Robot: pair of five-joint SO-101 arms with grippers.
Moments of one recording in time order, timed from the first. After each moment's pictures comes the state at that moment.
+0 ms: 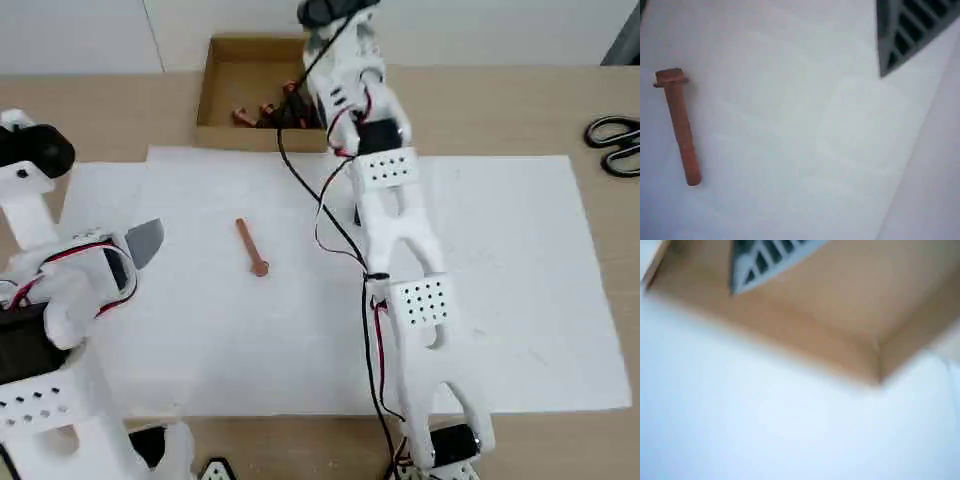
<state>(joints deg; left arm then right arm) -19.2 -43.8 11.8 94.9 9.0 -17.7 66.9 -89.0 40.3 3.1</state>
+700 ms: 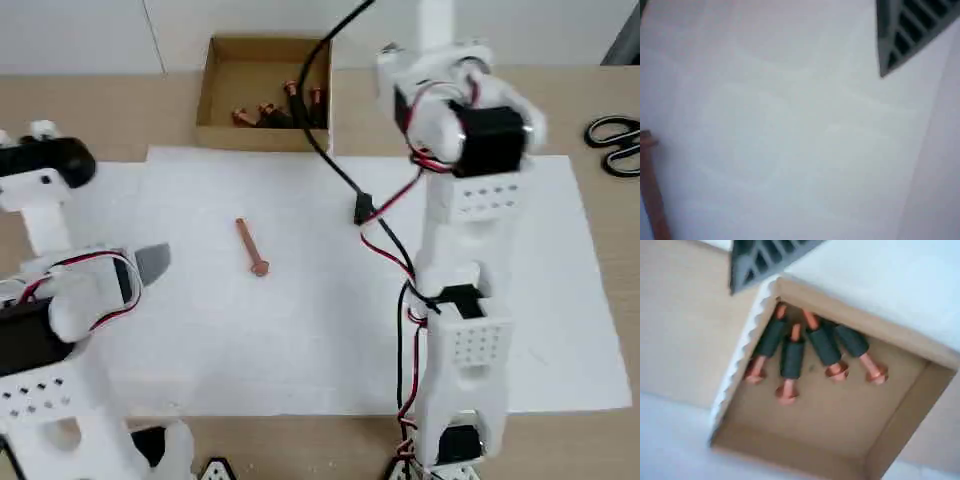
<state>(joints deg) -19.2 -43.8 15.8 97.8 2.4 -10.9 33.0 -94.3 96.6 3.1</state>
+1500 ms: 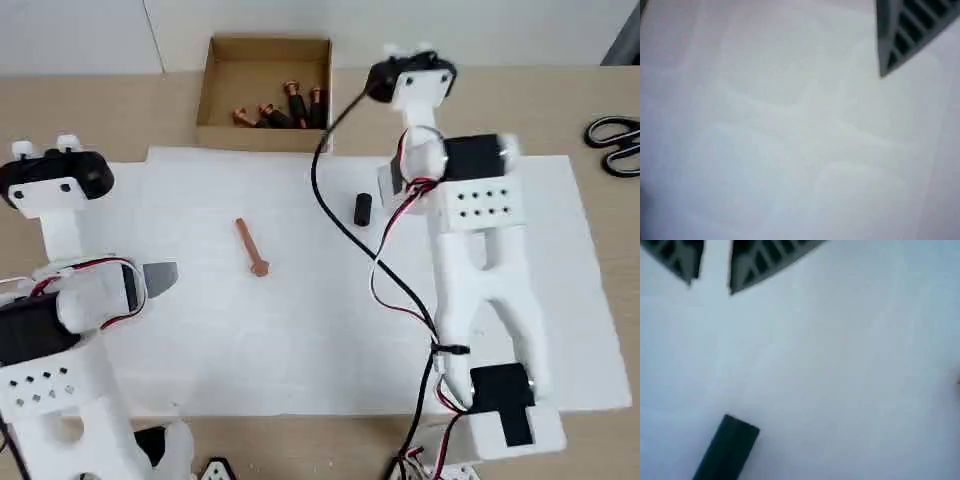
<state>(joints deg) -19.2 -43.8 19.6 98.8 0.8 -10.9 -0.7 -10.5 84.1 3.1</state>
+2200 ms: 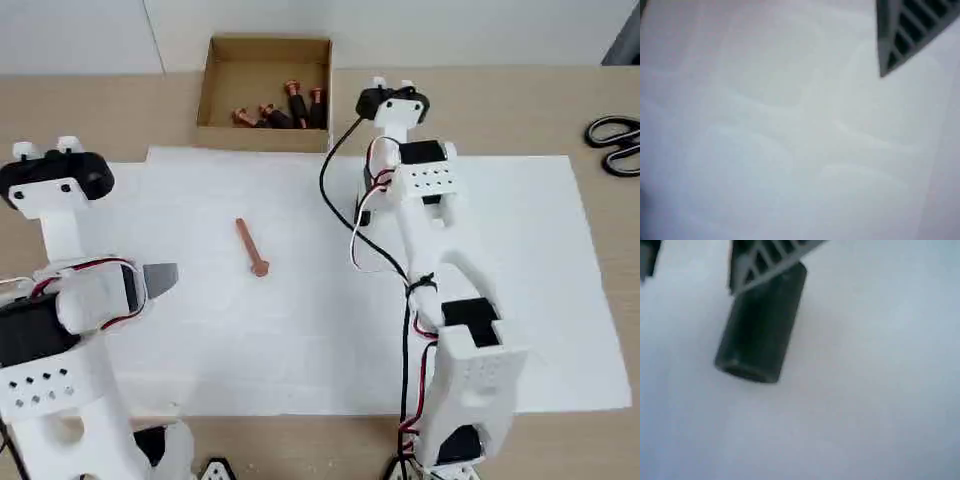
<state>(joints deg) -19.2 -43.8 19.9 98.9 0.8 -11.8 24.4 -12.7 66.2 -7.1</state>
